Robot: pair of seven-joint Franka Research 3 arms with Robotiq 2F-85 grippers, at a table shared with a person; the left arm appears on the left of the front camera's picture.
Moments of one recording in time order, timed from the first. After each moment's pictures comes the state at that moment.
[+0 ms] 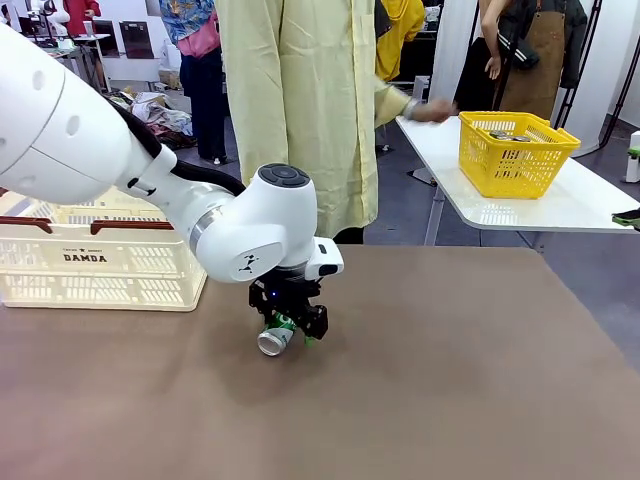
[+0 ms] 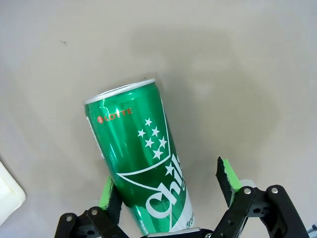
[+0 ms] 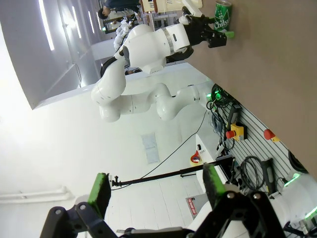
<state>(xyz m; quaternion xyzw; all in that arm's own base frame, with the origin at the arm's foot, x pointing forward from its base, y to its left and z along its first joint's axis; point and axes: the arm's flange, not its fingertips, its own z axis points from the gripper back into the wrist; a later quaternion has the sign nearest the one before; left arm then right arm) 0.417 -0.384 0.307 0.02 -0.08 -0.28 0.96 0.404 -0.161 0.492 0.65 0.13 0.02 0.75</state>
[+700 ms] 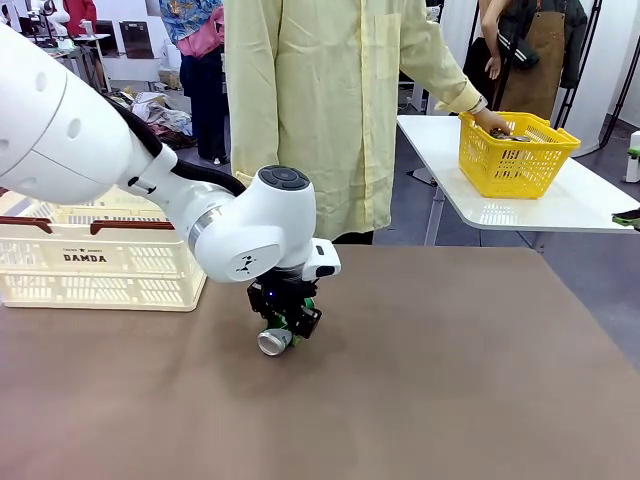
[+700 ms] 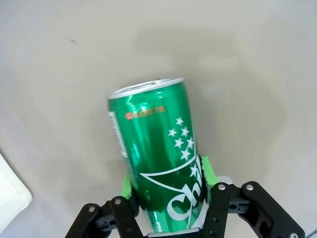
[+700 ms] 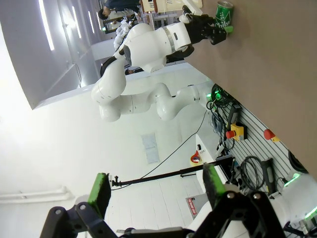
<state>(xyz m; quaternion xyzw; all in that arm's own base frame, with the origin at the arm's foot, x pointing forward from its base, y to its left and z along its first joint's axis) 0.421 -0.380 0.304 0.04 -0.08 -0.28 0.96 0.404 -0.161 0.492 0.65 0.13 0.02 0.75</state>
